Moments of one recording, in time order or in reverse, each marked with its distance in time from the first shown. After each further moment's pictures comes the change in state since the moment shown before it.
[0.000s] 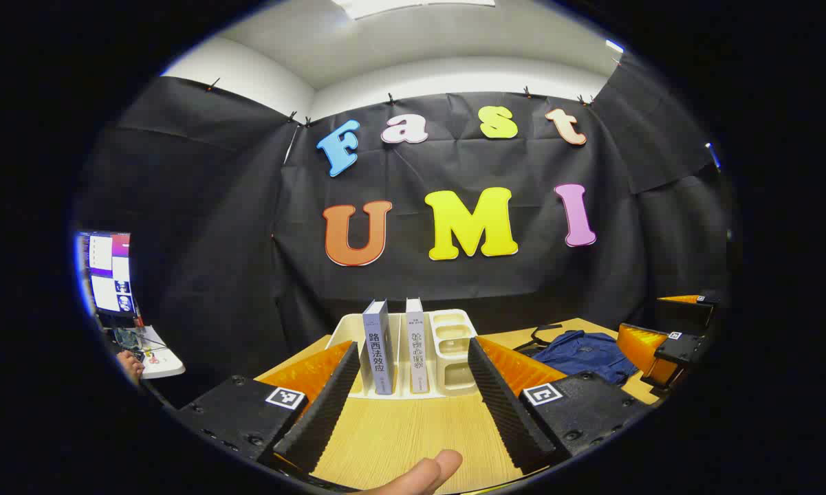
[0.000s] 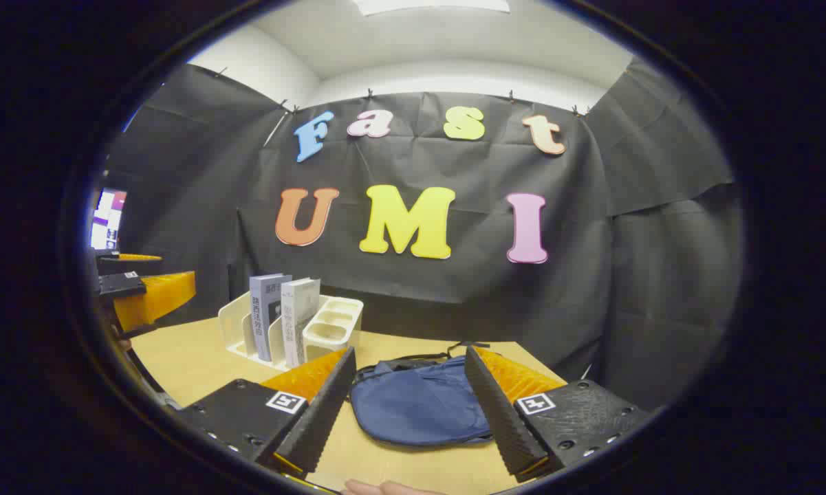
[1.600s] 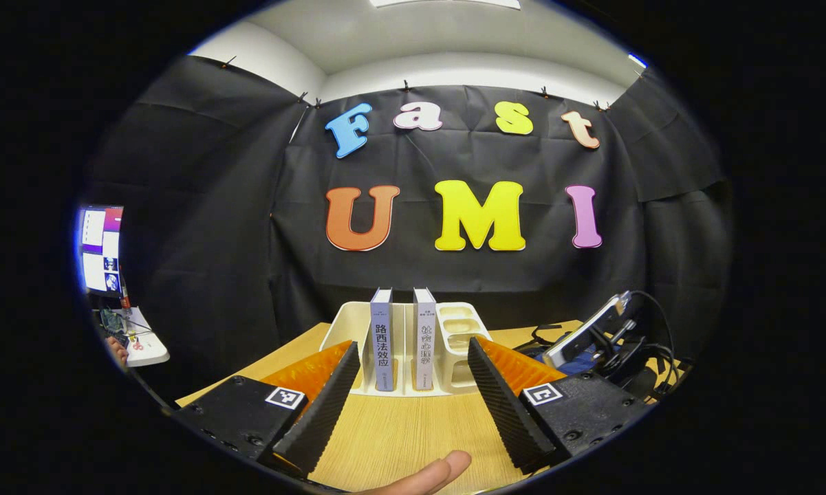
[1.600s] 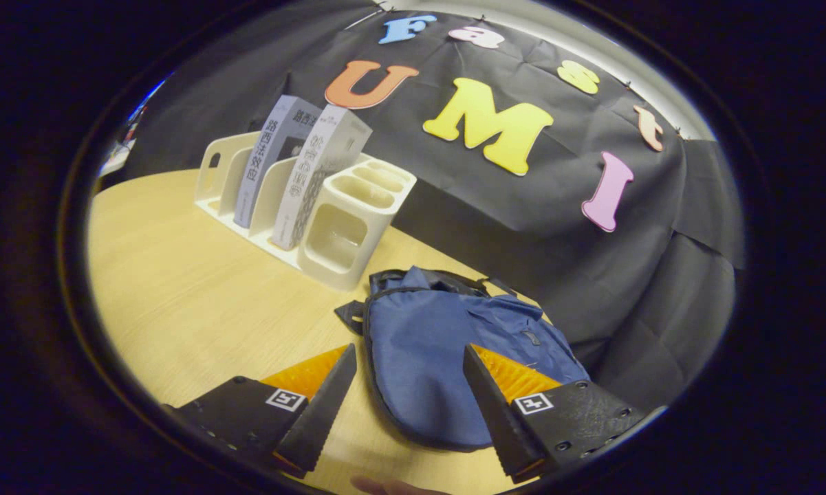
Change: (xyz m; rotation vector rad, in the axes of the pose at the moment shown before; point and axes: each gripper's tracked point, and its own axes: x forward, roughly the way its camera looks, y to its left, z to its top) left arm 0.028 0.035 -0.020 -0.073 0.035 -0.020; right arm 0.129 0.078 -0.180 -0.393 0.410 -0.005
